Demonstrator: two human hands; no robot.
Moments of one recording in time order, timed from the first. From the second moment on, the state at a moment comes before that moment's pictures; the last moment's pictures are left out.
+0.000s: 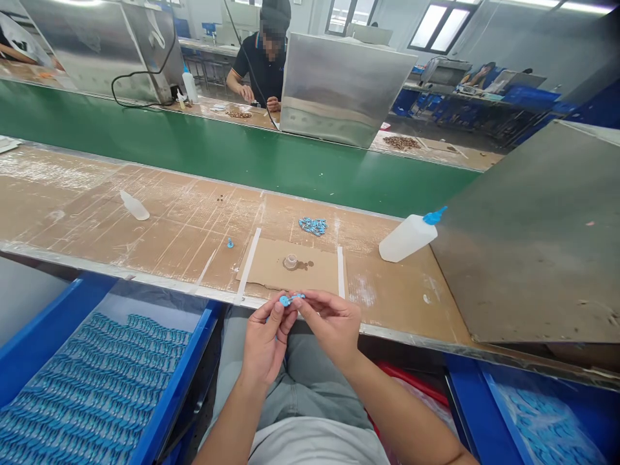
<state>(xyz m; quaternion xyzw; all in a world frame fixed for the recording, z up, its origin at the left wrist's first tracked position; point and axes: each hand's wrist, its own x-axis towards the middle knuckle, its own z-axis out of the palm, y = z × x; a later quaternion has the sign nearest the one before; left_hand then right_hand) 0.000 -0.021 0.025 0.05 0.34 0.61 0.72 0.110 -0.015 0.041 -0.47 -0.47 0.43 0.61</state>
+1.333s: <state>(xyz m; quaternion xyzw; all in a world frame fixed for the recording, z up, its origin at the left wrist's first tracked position) -0.005 -0.034 0.026 0.13 0.35 0.63 0.68 0.109 -0.020 0.050 -0.44 -0.62 0.27 0.59</state>
